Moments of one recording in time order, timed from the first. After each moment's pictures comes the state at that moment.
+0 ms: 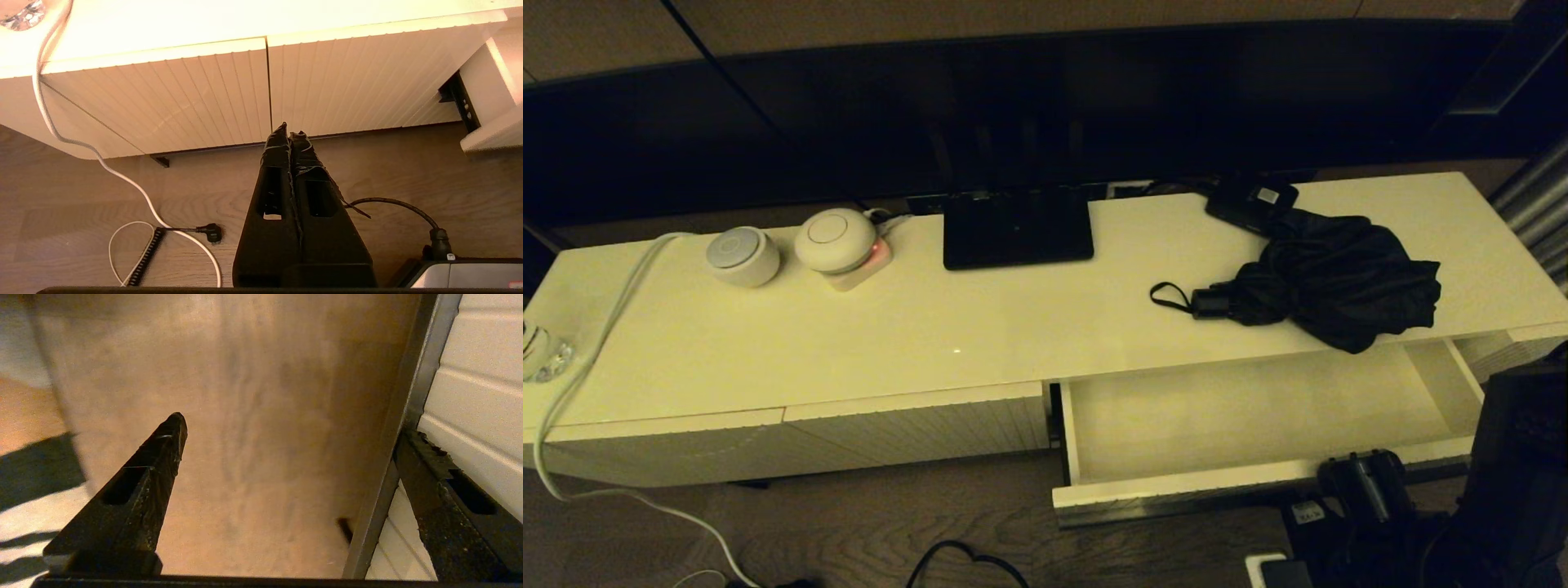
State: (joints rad) left arm 0.00 0.00 0.00 0.00 0.00 0.02; right arm 0.23 2.16 -0.30 -0.88 0.10 -1.49
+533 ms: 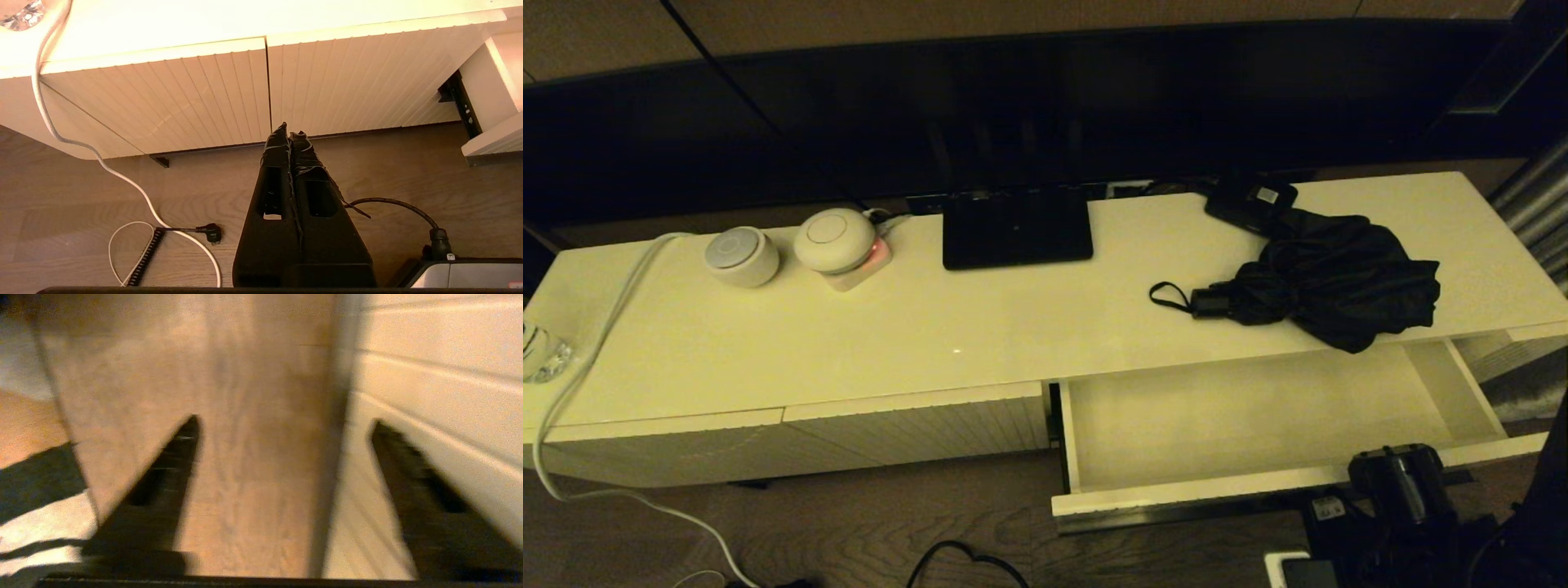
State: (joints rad) left arm 0.00 0.00 0.00 0.00 0.00 0.02; right arm 0.23 2.01 -0.25 -0.87 0.14 -1.46
